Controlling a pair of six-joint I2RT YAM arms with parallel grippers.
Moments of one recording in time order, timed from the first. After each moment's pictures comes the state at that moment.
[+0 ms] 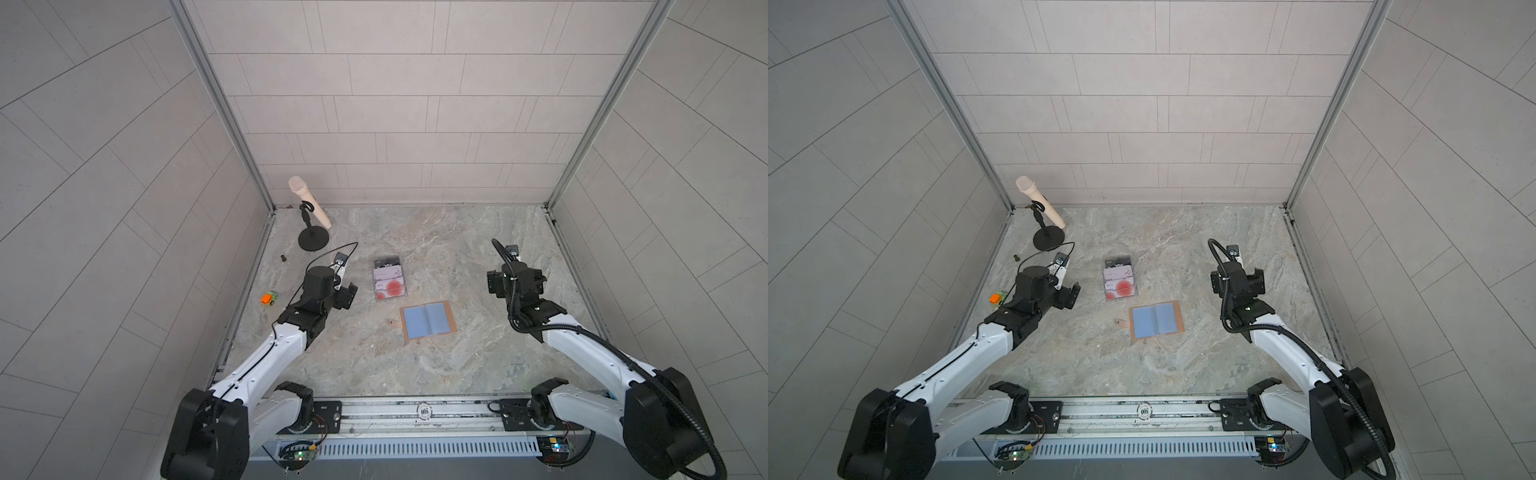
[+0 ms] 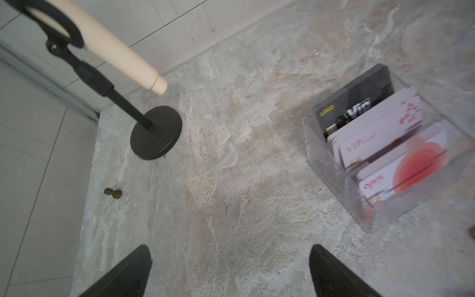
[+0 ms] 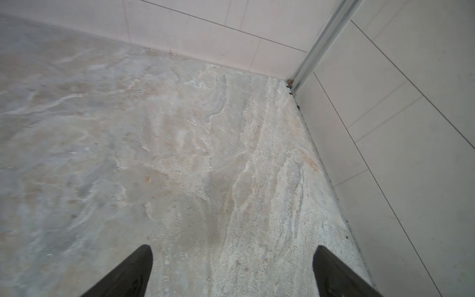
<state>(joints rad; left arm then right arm) -0.26 1.07 0.47 0.02 -0.21 0.22 0.27 1.14 0.54 0.01 0.59 0.03</state>
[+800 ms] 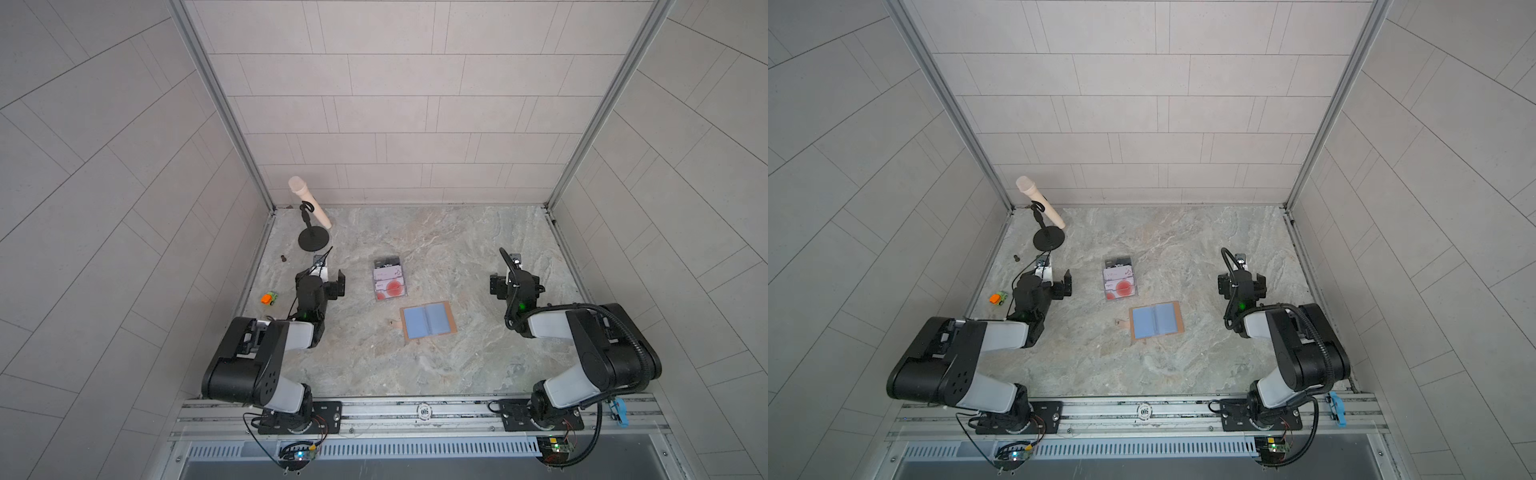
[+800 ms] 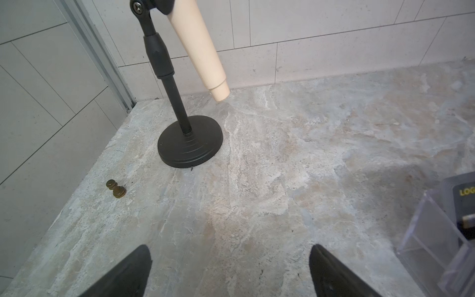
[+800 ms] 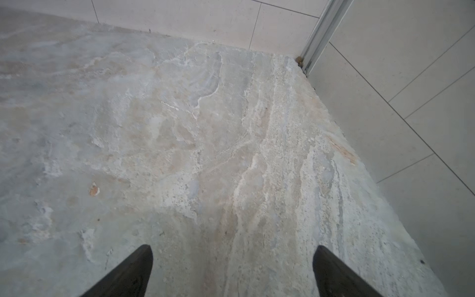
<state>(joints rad) -0.10 1.48 0.33 0.82 -0.17 0.07 0.08 1.53 0.43 0.64 0.38 -0.02</state>
